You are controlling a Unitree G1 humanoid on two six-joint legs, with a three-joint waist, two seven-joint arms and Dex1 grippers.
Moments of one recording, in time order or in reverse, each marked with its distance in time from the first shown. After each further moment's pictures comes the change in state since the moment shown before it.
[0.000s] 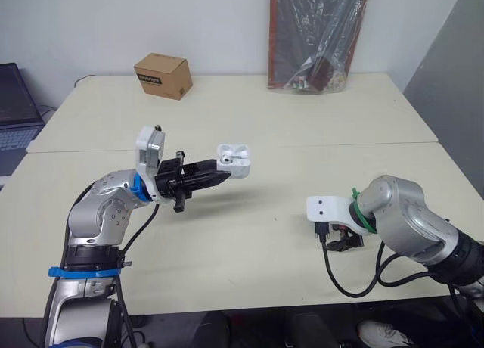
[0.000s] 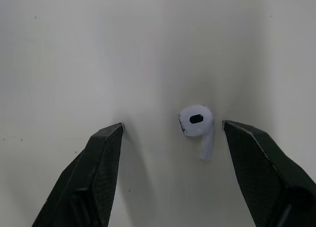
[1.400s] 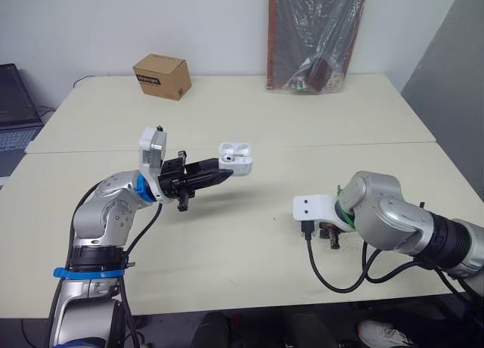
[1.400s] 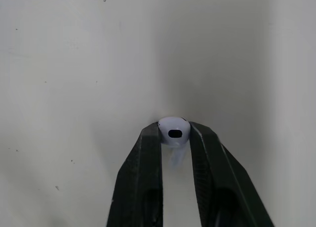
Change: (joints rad) left arm 0.005 -0.015 0.000 0.001 0.001 -0.017 0.026; right arm -0.186 0.027 0.227 0.021 0.051 0.160 -0.066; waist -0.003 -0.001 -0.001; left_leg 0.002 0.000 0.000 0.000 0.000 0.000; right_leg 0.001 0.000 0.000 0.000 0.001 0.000
